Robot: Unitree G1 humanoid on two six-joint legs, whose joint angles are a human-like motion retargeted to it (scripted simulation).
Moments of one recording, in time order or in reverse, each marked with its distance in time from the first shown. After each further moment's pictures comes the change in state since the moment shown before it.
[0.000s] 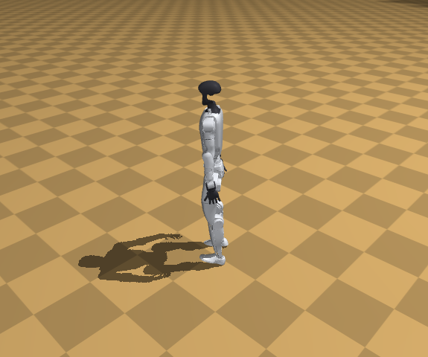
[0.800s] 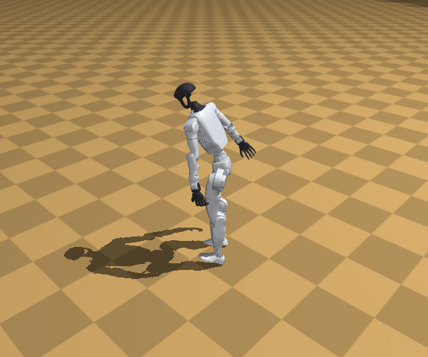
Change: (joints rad) left arm -0.305 0.150 -0.109 -0.102 -0.071 -0.015 -0.022; right arm 0.009 -0.191 -0.152 -0.062 -0.057 -0.034 -0.075; waist -0.137 -0.087 0.401; left_leg -0.106 0.025 0.134 -0.015 0.064 -0.005; right_leg -0.181 0.023 0.117 -0.007 0.102 -0.006
